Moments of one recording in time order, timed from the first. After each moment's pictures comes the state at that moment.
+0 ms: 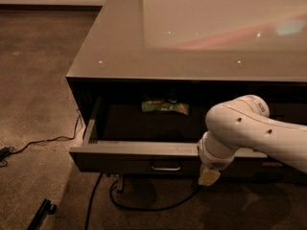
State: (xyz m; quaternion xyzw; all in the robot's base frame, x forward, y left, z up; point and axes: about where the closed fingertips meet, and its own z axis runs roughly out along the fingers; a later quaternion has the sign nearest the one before) arm 0.436 -0.165 0.632 -0.67 0.74 0.01 0.06
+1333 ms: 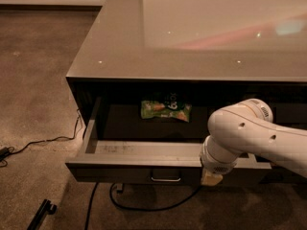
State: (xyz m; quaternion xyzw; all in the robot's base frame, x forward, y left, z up) arm 0.425 -0.168 0.632 -0.67 0.74 0.01 0.05
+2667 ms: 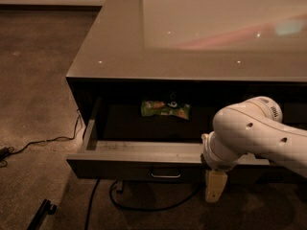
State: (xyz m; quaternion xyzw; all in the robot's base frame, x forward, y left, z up) arm 0.432 -0.167 0.651 -0.67 0.74 -0.01 0.08
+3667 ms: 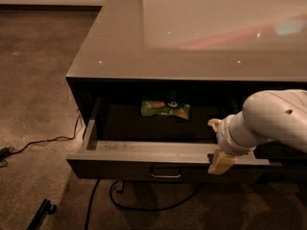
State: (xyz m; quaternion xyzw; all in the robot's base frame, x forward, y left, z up) arm 0.470 -0.186 0.699 -0.66 0.73 -0.02 0.19
